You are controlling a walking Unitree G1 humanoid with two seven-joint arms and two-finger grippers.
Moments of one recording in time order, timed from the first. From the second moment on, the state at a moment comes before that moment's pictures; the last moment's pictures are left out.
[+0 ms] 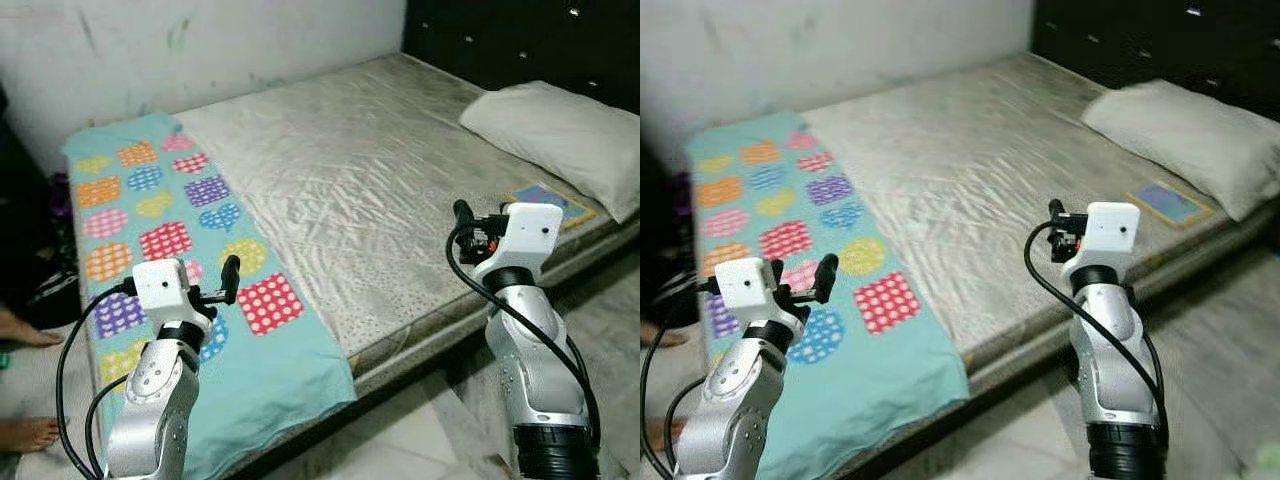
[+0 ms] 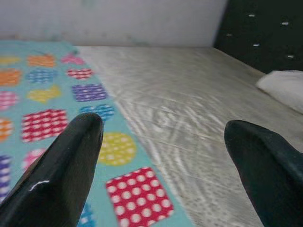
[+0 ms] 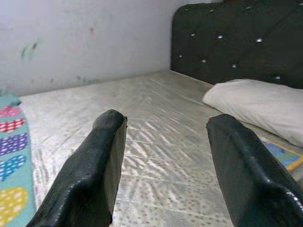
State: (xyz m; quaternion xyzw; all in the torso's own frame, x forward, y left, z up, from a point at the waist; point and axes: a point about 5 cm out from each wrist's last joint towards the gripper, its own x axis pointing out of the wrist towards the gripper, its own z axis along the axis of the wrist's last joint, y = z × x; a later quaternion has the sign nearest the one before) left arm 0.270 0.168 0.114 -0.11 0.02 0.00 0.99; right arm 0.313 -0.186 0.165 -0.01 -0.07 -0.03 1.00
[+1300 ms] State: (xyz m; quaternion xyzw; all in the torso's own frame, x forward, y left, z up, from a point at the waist) left arm 0.255 0.169 0.087 -0.08 0.03 0.04 1.00; right arm 0.323 -0.148 0.122 -0.04 -0.02 0.09 0.99
